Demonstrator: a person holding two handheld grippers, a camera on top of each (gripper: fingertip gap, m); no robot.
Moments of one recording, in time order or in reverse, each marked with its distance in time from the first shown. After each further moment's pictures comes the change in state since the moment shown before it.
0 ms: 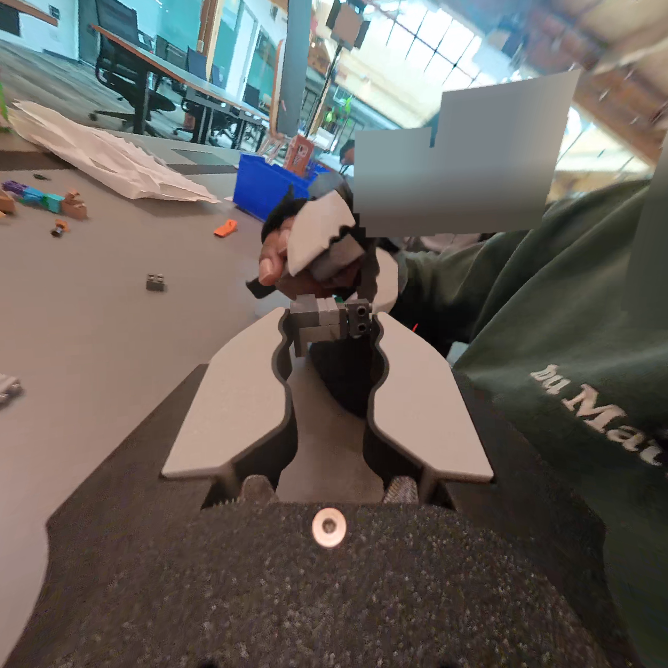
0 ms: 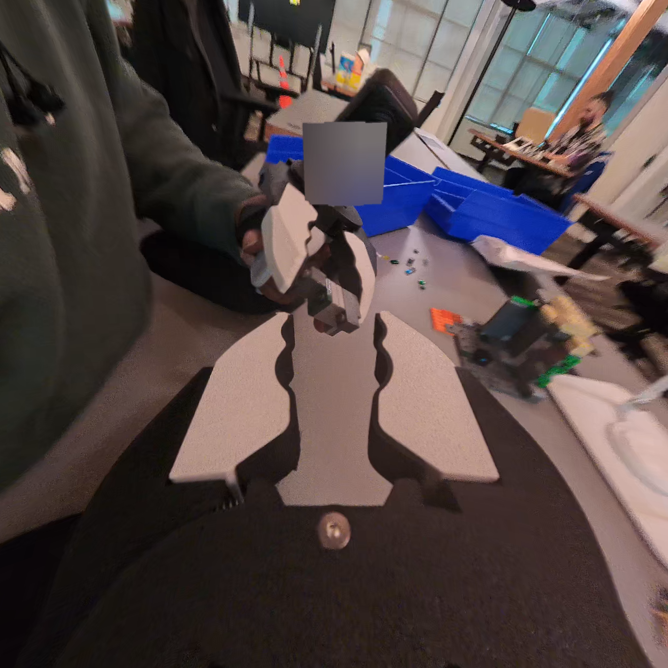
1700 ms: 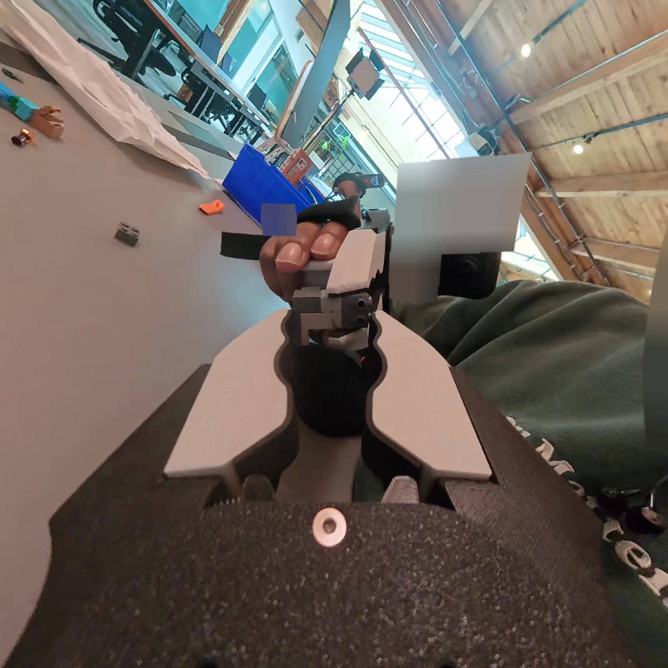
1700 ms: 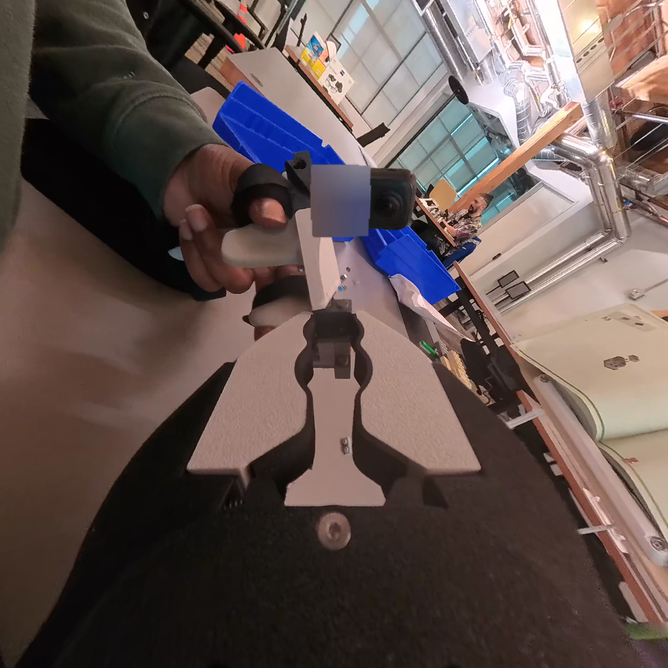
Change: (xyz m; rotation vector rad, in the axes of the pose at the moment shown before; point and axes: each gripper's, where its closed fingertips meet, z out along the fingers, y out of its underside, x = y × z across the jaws) left arm -0.006 0.000 0.000 0.072 0.025 -0.318; right arm 0.002 -0.001 0.021 -0.026 0.172 -0.412
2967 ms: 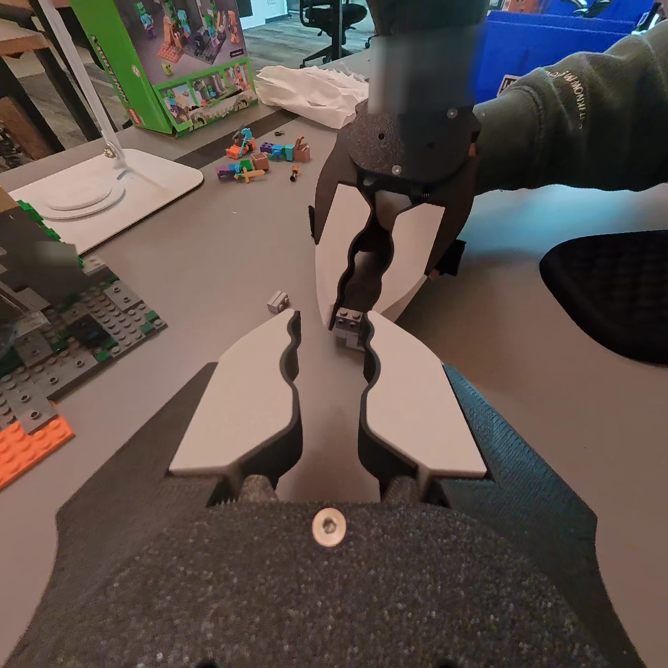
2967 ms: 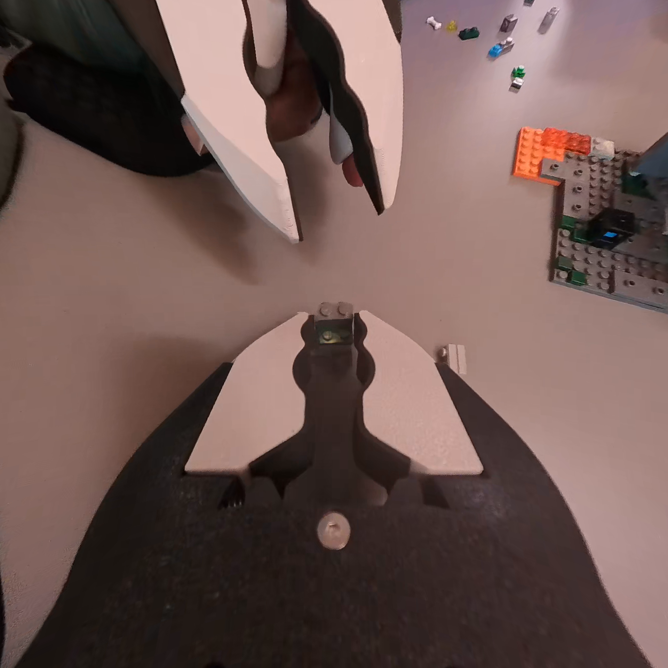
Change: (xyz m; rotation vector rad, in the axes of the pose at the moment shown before) left arm -0.103 -0.013 -0.045 -0.229 -0.609 0.690; right arm -0.027 0.124 0.042 -0.343 -0.542 0.577
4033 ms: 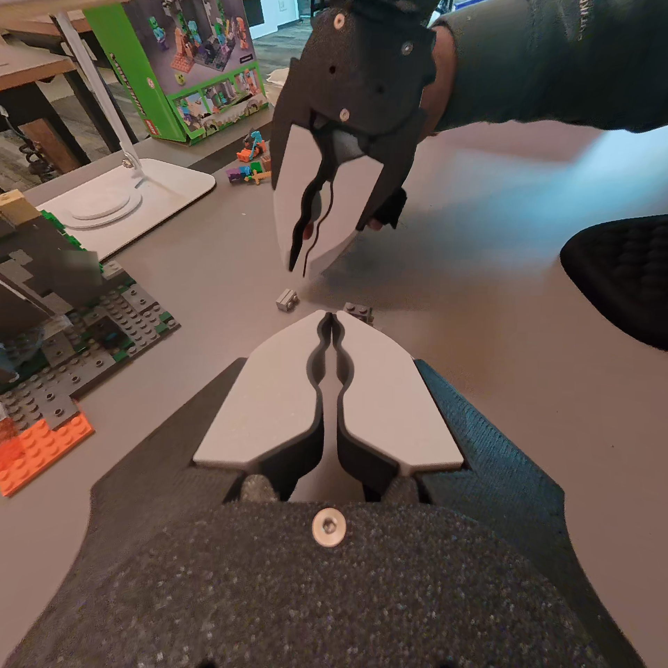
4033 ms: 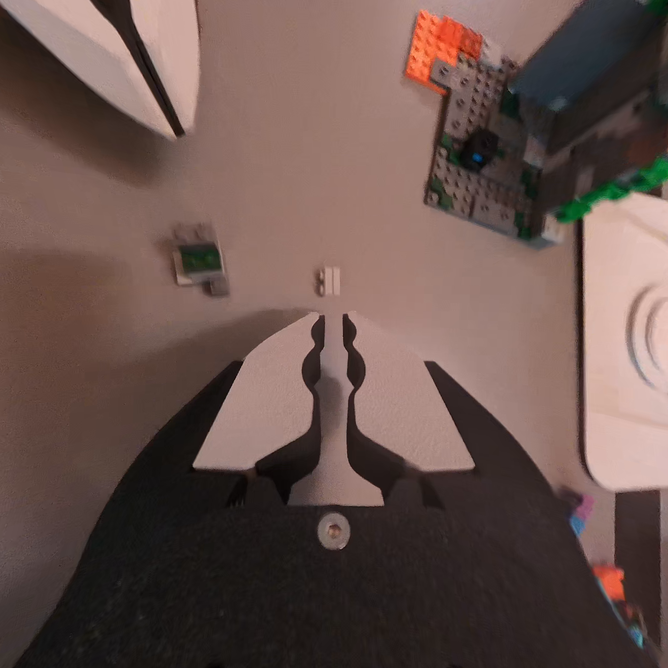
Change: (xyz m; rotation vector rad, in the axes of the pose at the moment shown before) left arm -0.003 0.003 0.000 0.003 -0.043 0.052; right arm 0.063 0.023 -0.030 -0.297 0.206 -0.108
